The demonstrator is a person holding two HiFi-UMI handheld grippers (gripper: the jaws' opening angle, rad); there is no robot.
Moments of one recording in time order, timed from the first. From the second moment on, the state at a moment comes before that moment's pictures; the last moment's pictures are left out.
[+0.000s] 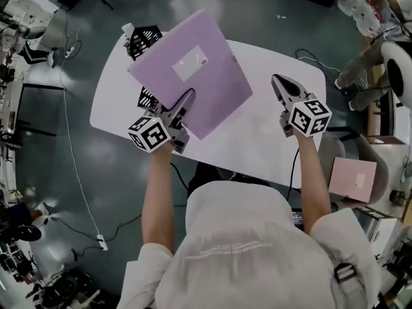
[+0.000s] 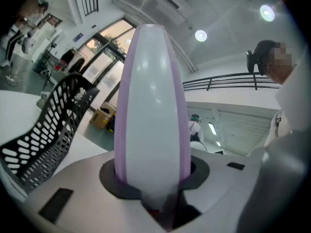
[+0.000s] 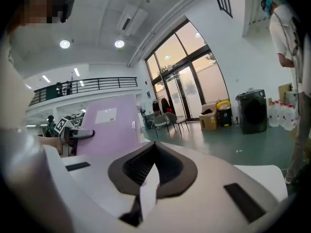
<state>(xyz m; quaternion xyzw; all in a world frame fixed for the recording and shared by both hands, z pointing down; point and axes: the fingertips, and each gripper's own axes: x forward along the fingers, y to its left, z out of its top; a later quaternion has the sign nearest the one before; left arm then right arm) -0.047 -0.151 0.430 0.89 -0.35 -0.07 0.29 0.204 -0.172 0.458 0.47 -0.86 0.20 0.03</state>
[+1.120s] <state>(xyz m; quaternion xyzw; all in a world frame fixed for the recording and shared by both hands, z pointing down) -0.274 -0.167 0.256 0.80 -0.58 -0.15 0.02 0.016 -0.197 0.390 0.38 -0.91 0.12 0.07</state>
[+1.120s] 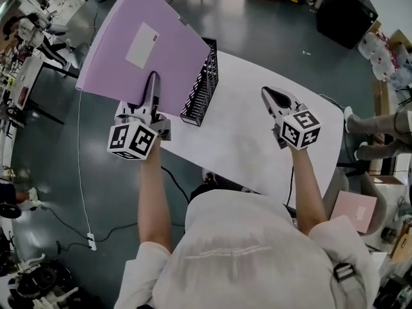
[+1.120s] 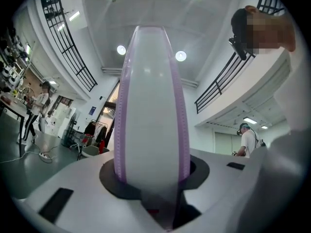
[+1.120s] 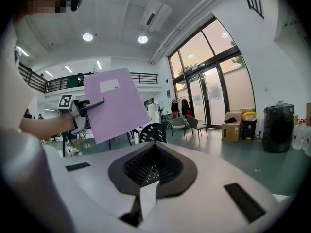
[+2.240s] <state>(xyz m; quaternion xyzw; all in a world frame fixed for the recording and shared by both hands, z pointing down) -0.228 -0.239 0.420 0.81 -0.58 0.01 0.01 -0.003 -0.189 0.450 0.42 -0.88 0.18 0.13</state>
